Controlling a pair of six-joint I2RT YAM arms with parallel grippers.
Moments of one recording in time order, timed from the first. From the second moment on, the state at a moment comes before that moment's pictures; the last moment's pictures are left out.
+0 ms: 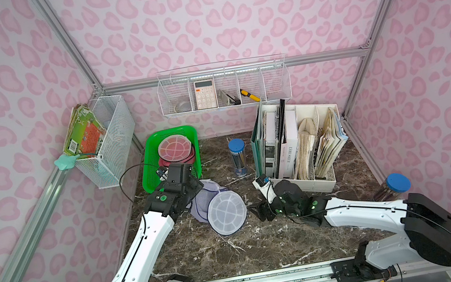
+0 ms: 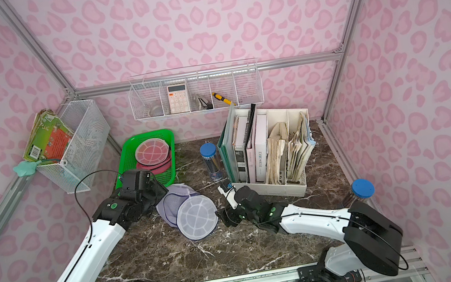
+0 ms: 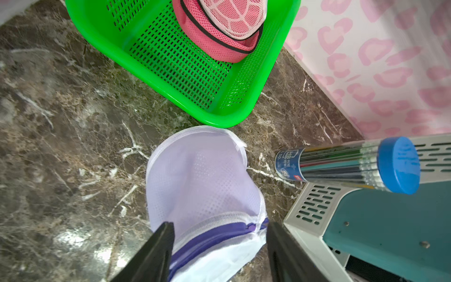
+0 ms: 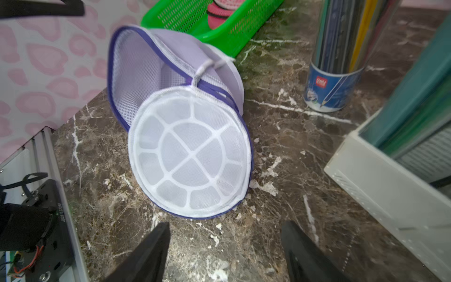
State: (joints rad) left arm -0.29 1.13 1.11 -0.83 -0.22 -0.87; right arm 0.97 1.42 0.72 0.14 -0.04 0.32
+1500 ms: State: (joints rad) left arm -0.30 1.39 1.06 -0.99 0.06 -0.61; right arm 0.72 1.51 0.97 -0.03 -0.38 0.38
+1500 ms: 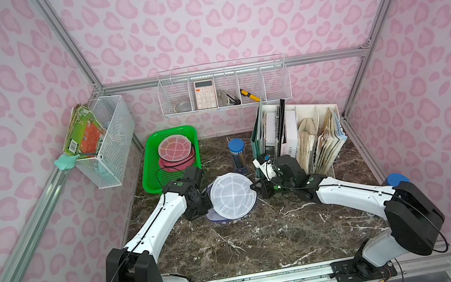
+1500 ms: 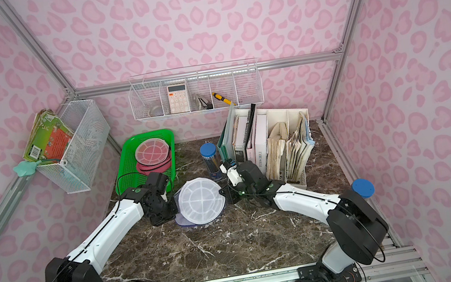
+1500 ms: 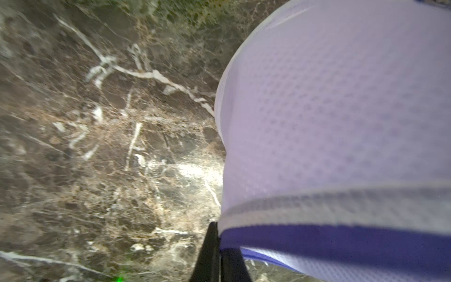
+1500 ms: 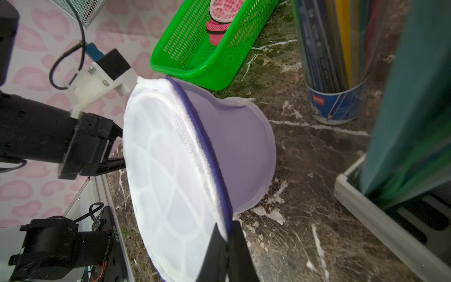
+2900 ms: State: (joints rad) left arm -1.08 1.44 1.11 -0.77 -0.44 -0.17; right arm 0.66 1.69 1.37 -0.64 -0.48 0.37
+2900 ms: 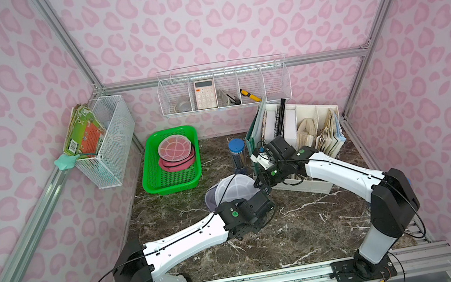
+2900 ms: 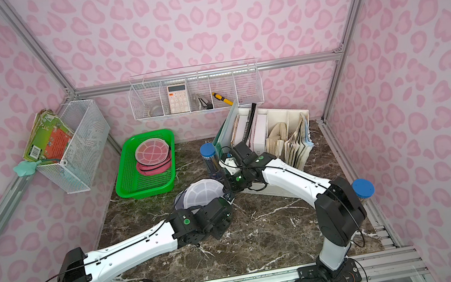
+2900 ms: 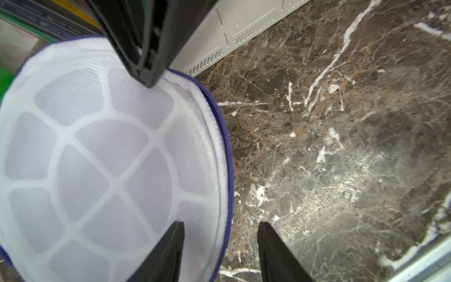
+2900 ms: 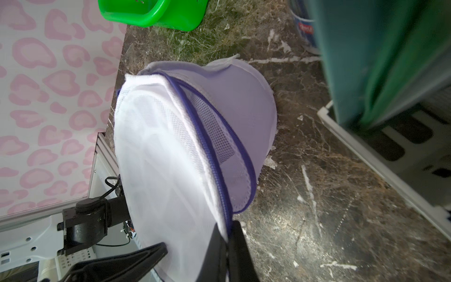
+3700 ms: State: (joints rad) left arm -0.96 1.33 1.26 -0.96 -0.52 -0.43; right arm 0.81 1.26 0.88 -0.22 -0.27 0.42
